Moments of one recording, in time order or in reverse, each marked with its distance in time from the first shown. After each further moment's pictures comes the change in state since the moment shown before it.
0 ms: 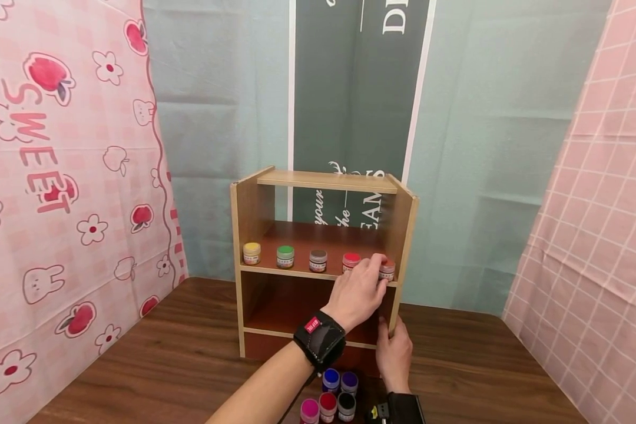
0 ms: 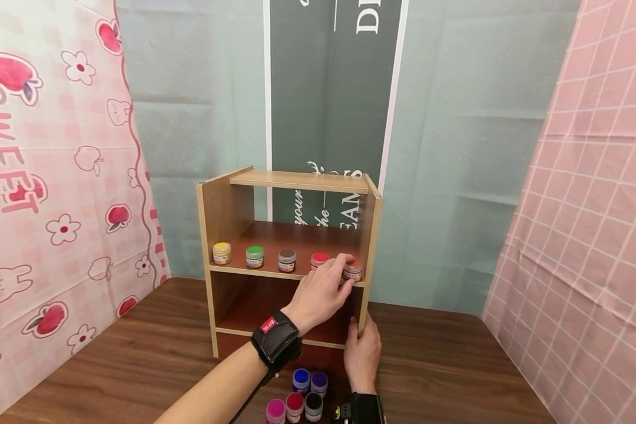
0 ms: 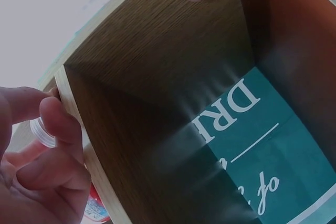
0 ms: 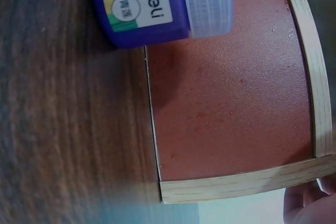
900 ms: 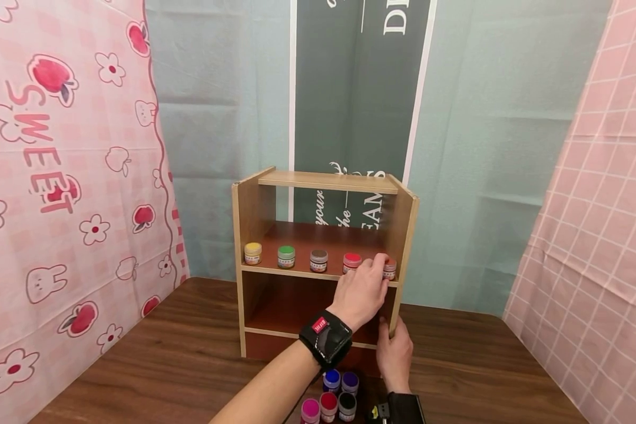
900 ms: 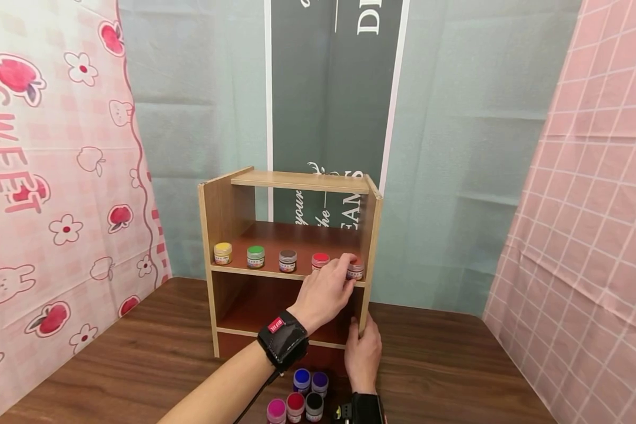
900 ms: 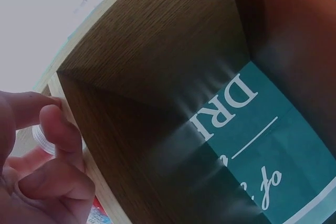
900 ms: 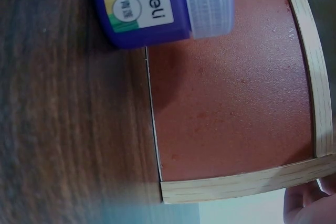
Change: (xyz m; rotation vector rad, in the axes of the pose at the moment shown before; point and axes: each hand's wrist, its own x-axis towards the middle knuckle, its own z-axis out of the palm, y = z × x) left_hand 0.002 0.004 0.005 0.100 0.025 -0.023; right_hand 0.000 0.000 0.000 -0.002 0.015 0.001
